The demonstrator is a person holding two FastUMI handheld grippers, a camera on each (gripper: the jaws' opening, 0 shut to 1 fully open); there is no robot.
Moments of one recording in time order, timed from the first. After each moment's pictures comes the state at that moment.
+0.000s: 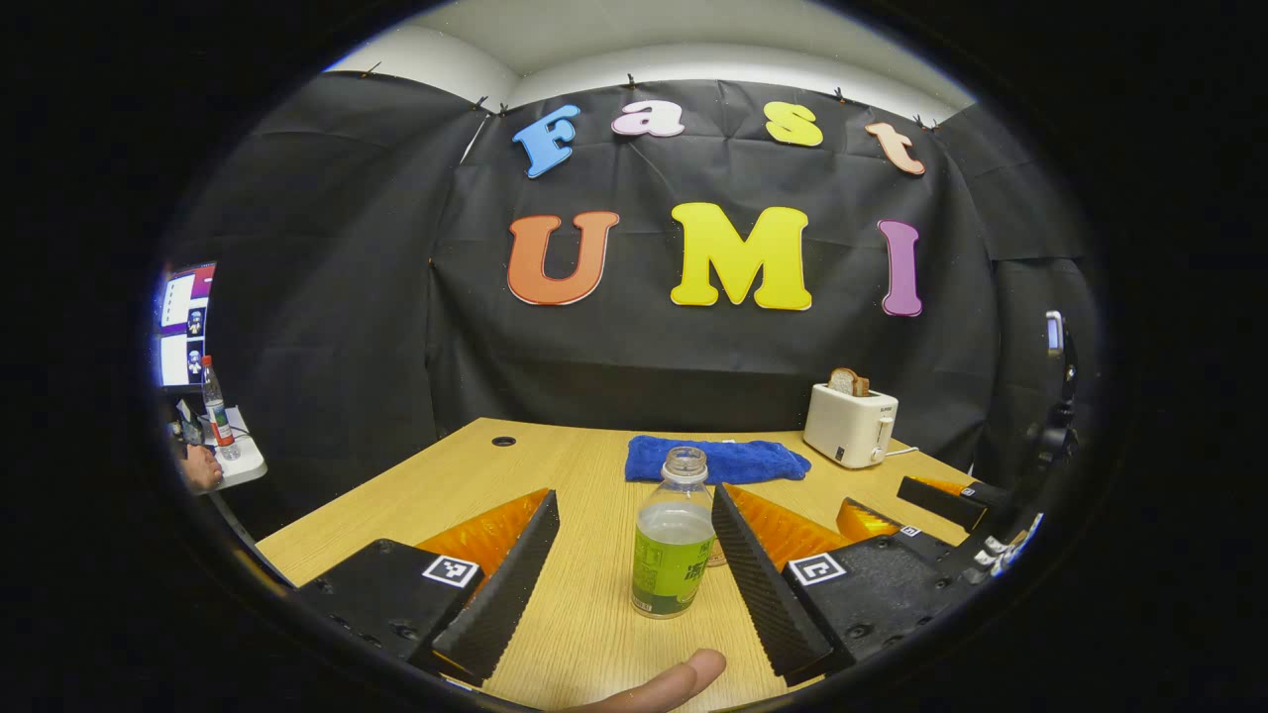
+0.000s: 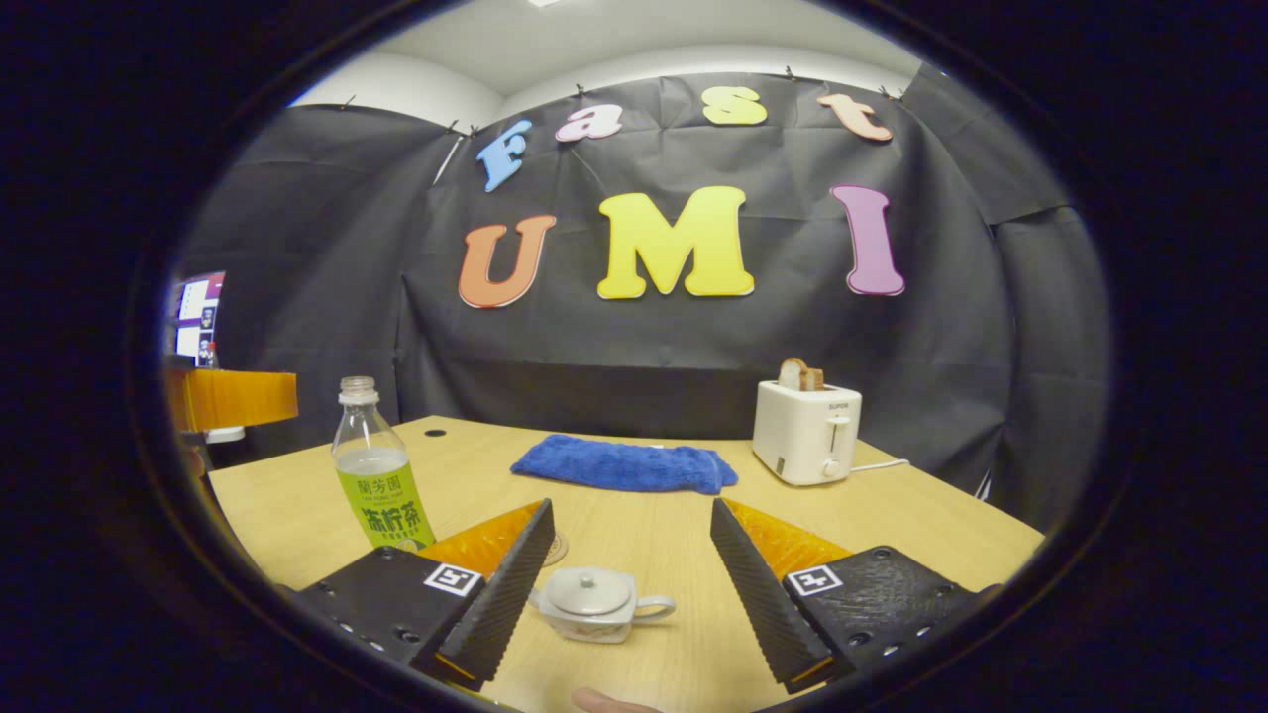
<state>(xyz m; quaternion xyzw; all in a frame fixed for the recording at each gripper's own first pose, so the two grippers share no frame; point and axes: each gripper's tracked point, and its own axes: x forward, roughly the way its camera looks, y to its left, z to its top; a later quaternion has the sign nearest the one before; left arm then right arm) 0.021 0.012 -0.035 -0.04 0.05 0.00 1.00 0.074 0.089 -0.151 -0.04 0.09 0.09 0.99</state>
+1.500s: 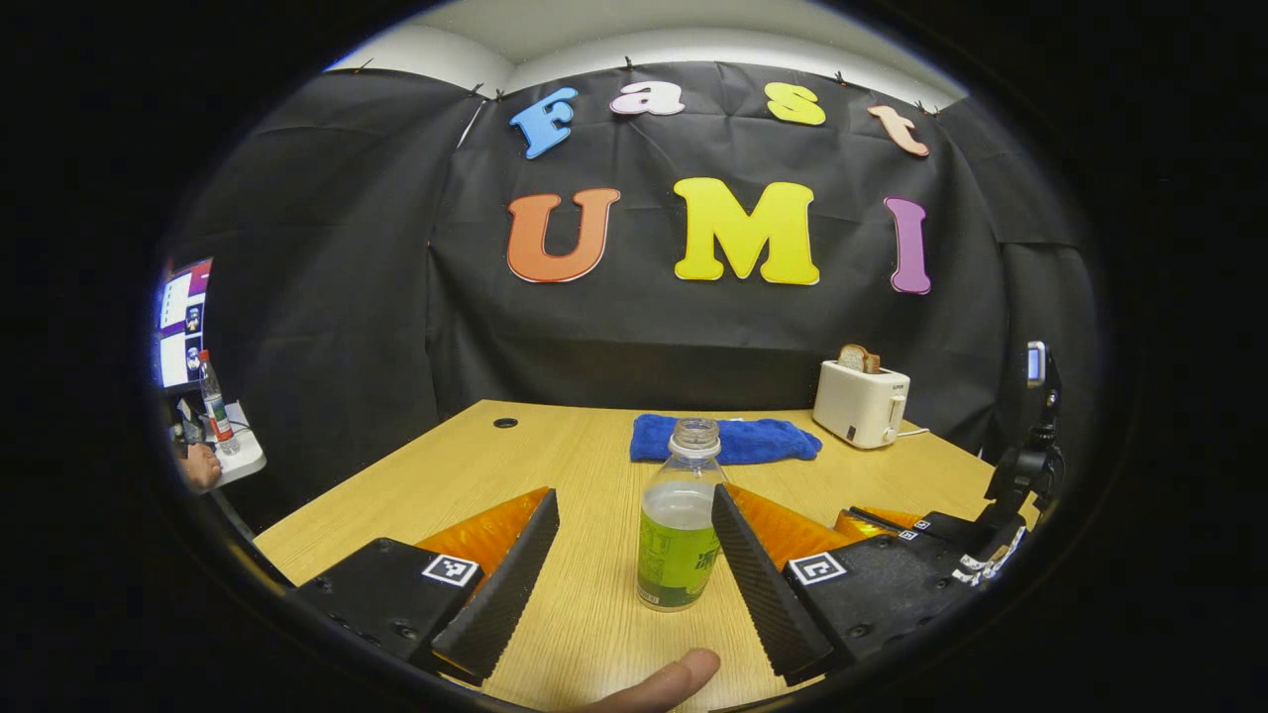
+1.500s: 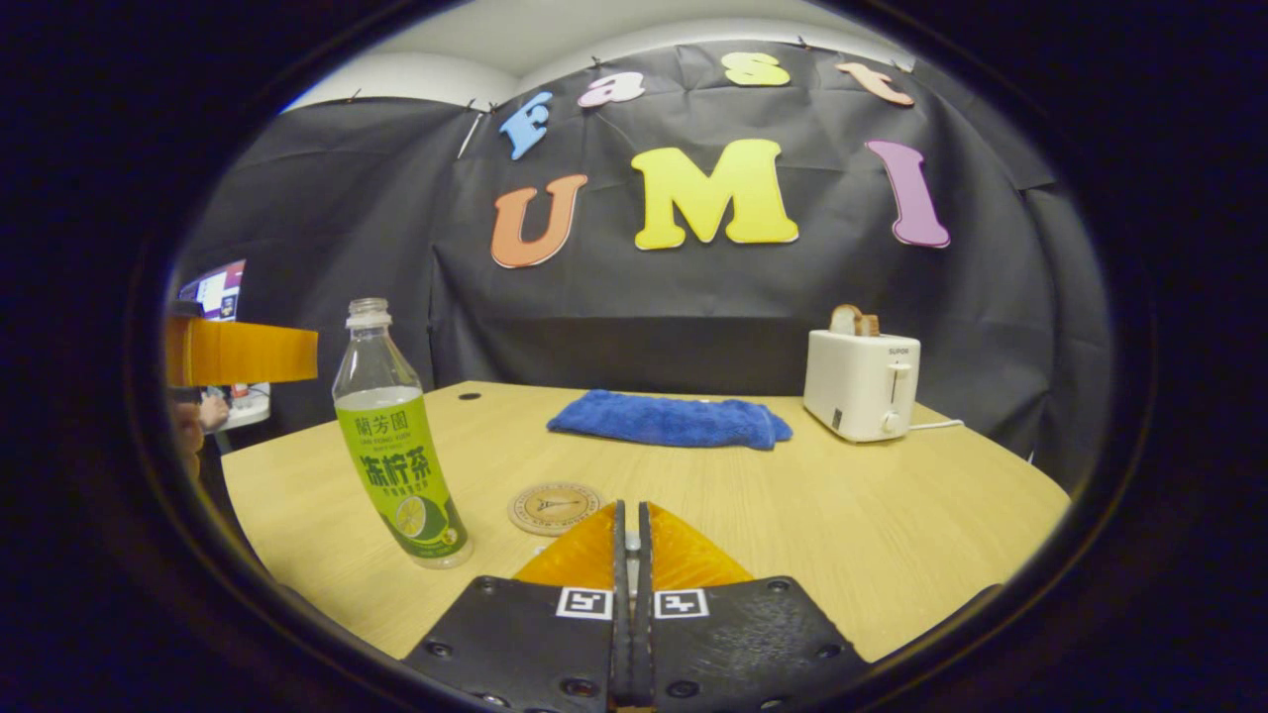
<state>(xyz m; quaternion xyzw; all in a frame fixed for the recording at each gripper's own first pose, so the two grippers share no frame) 0.034 0.007 -0.057 -0.03 0.08 0.00 1.00 0.080 0.110 -0.196 -0.03 0.15 0.15 0.98</state>
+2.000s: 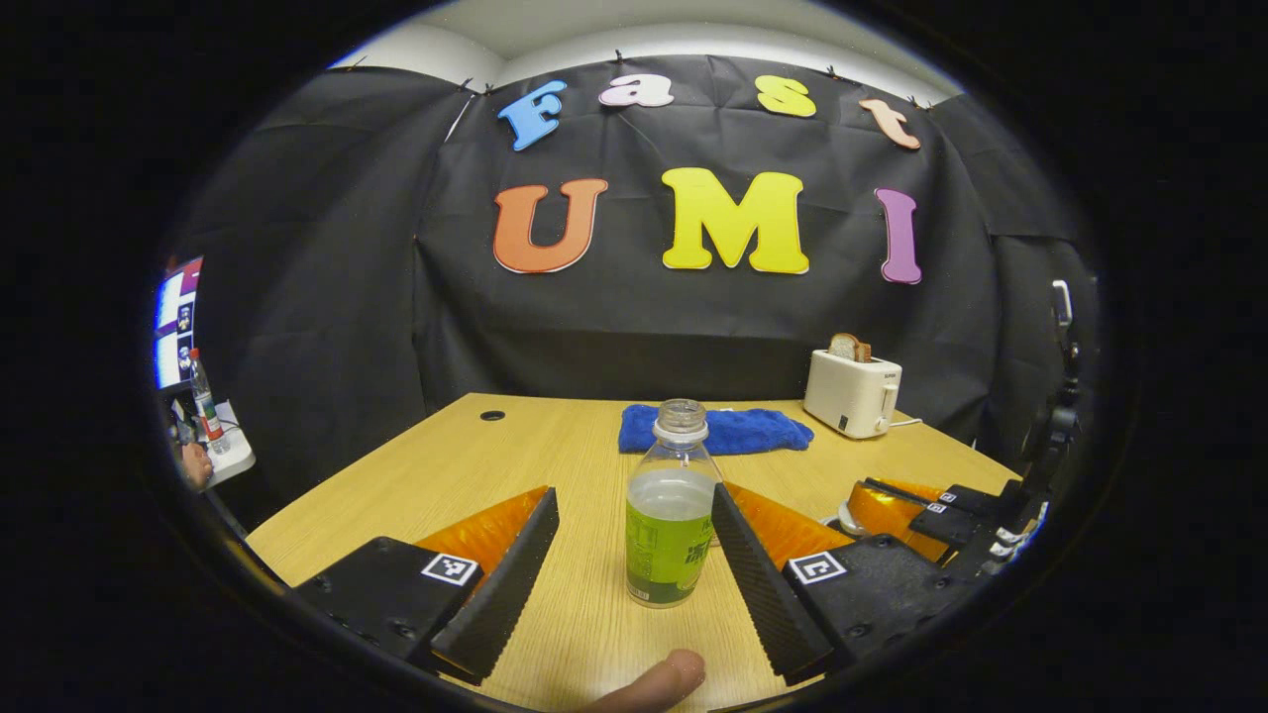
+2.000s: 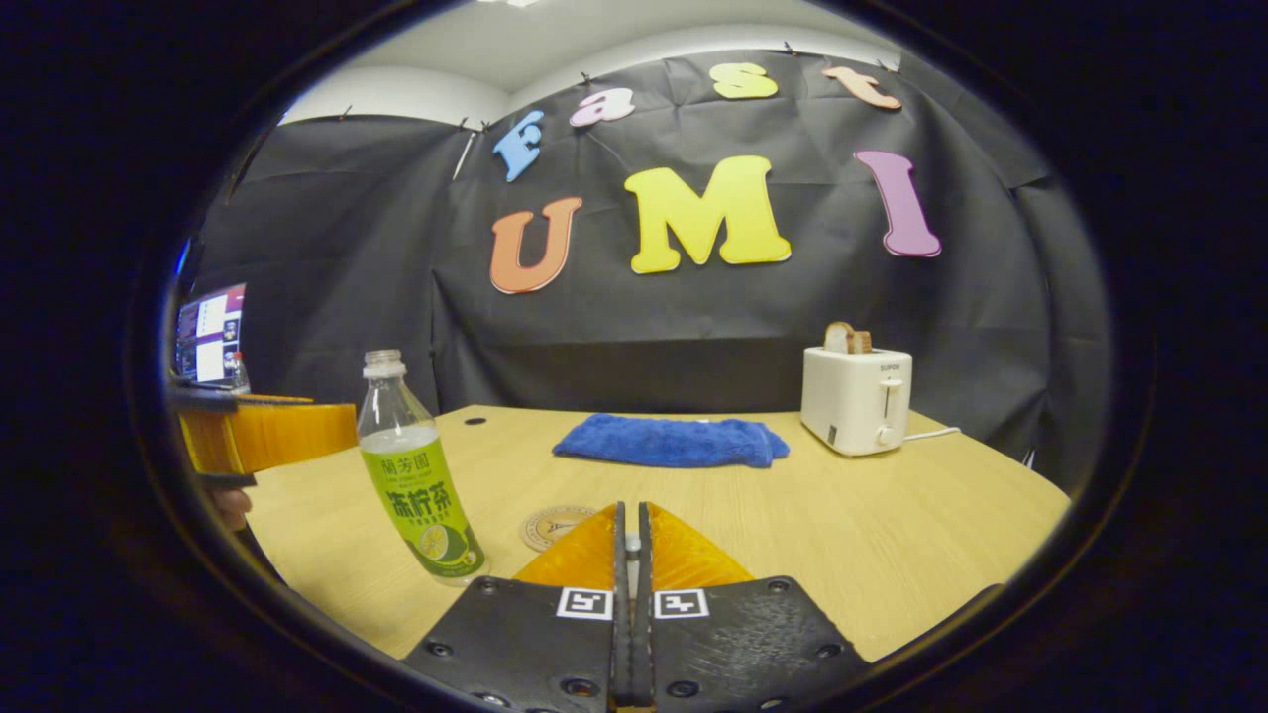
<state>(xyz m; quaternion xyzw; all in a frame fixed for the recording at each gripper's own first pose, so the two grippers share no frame) 0.040 0.001 -0.069 -0.03 0.09 -0.01 1.00 0.070 0.106 -0.162 -0.02 0.12 0.16 0.98</state>
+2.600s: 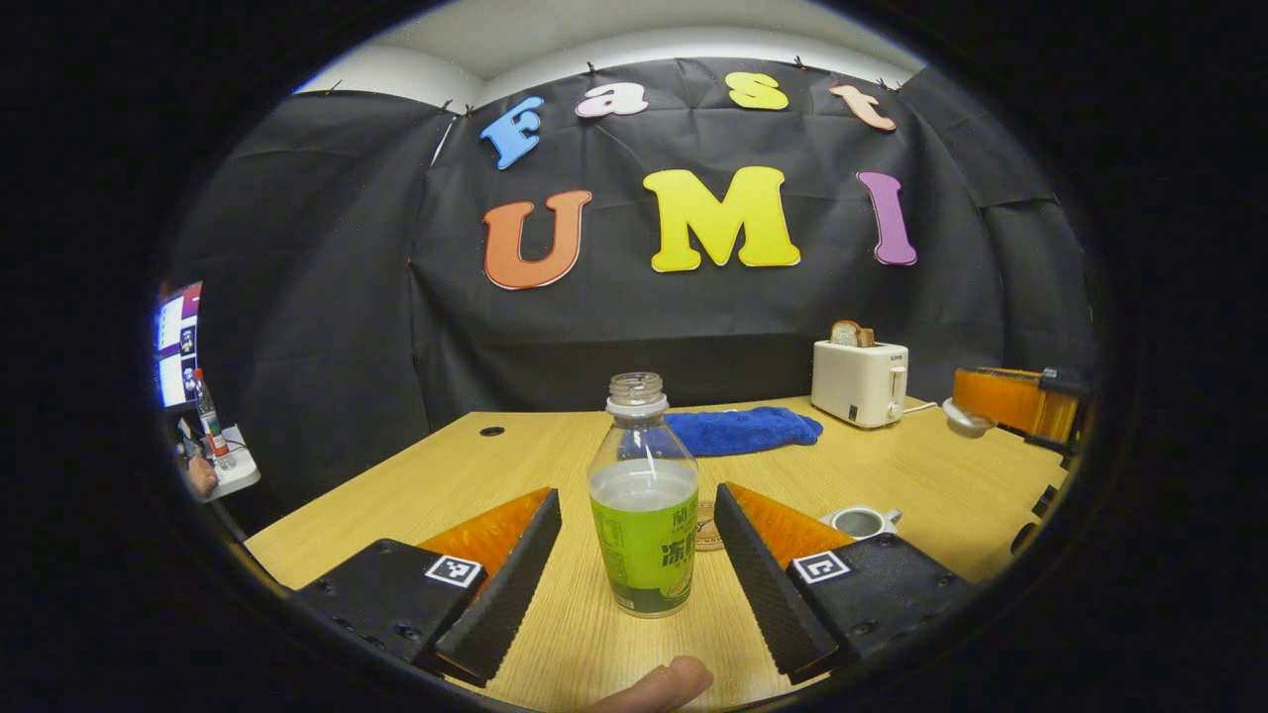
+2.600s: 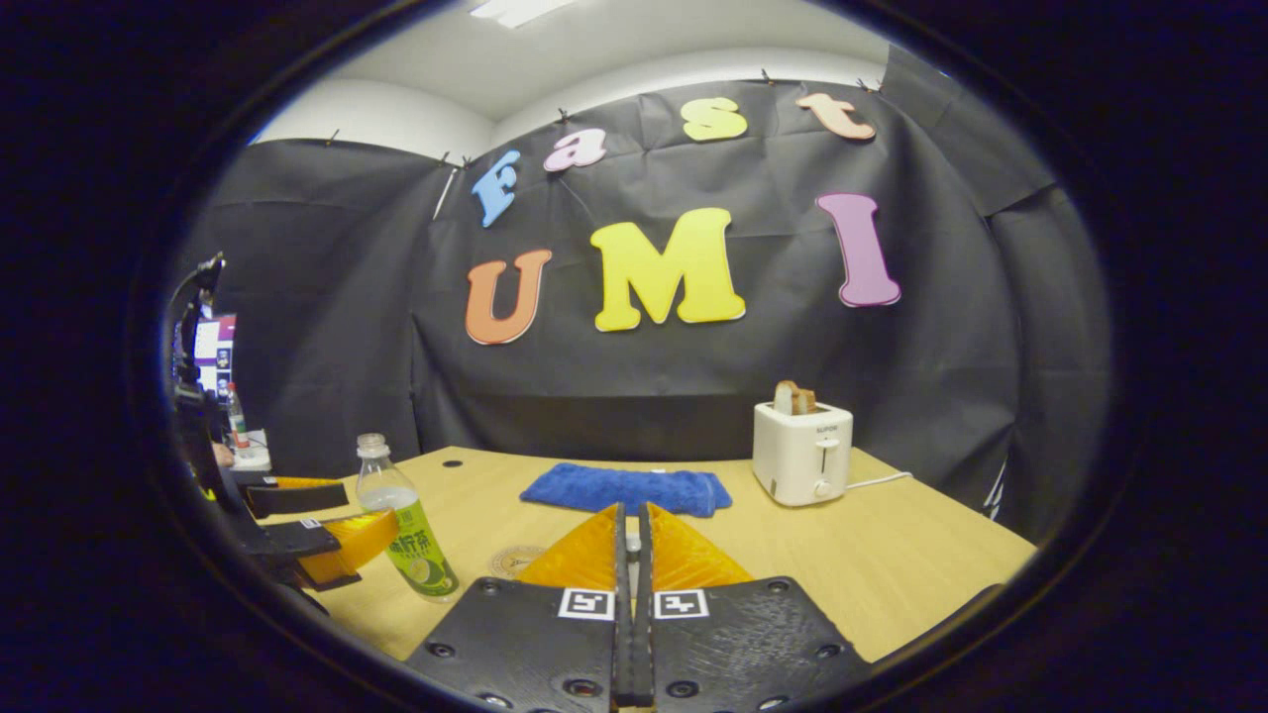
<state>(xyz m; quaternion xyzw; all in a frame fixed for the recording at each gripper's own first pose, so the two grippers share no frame) 0.058 -0.022 -0.095 0.00 0.06 0.00 1.00 0.061 0.039 -0.086 0.00 0.07 0.12 0.99</state>
